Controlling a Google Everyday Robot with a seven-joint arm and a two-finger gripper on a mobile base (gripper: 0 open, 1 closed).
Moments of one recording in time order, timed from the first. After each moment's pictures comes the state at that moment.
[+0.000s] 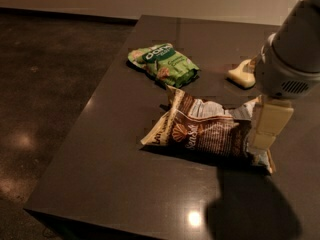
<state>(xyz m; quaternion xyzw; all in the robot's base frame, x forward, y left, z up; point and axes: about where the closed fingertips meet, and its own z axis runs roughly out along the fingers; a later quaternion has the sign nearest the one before) 0.439 -0.182 0.927 -0.65 0.75 -0.05 0.12</state>
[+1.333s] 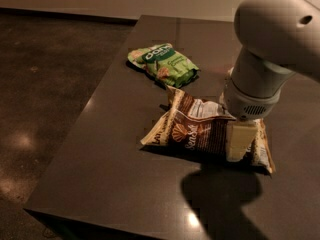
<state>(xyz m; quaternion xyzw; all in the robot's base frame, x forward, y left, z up) 0.450 -0.160 0.859 -0.68 0.73 -0.05 0.07</state>
